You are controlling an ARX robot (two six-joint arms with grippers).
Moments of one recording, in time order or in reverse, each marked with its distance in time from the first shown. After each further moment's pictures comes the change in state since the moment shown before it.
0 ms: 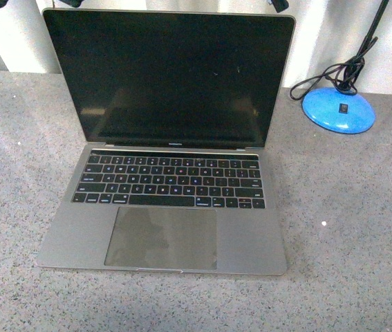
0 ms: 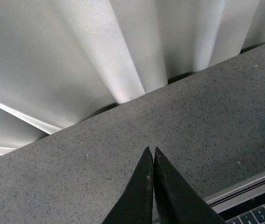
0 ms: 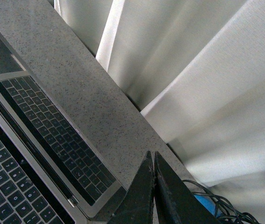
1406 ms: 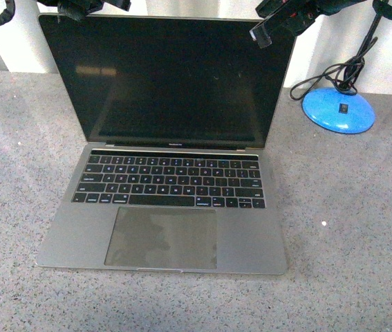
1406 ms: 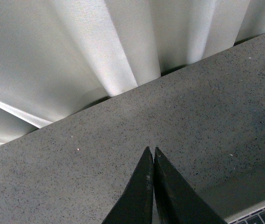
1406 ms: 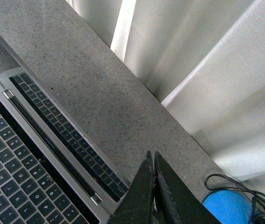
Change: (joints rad) left arm -0.009 0.016 -0.019 -0.011 0.015 -0.014; right arm 0.016 0.051 -0.042 0.037 -0.018 0.073
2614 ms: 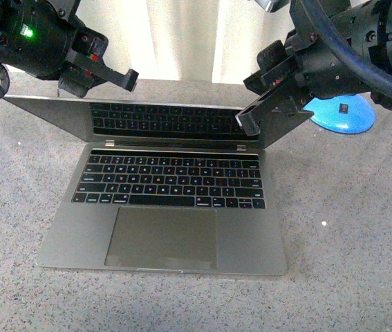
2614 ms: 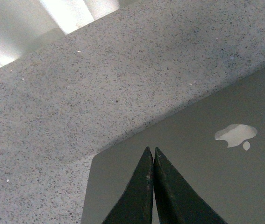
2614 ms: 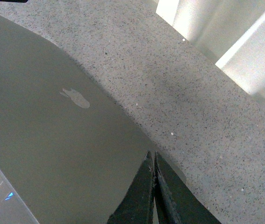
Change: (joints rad) left arm -0.062 -0.108 -0.238 -0.032 -0.008 -0.029; right arm 0.076 -0.113 -0.309 0.116 0.013 0.132
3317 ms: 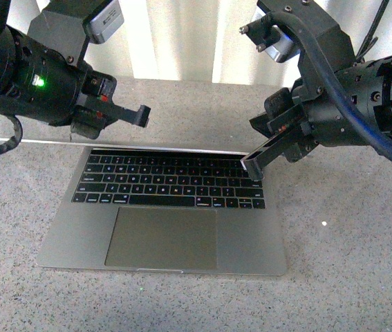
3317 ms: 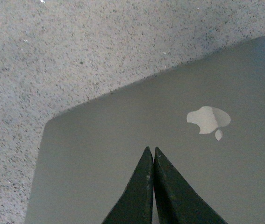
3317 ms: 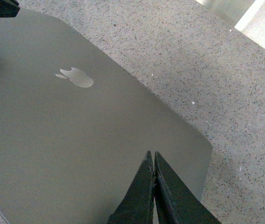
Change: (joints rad) left arm -0.040 0.000 -0.123 0.057 0.026 -0.170; right arm 0.007 0.009 -0.125 0.086 0.000 0.090
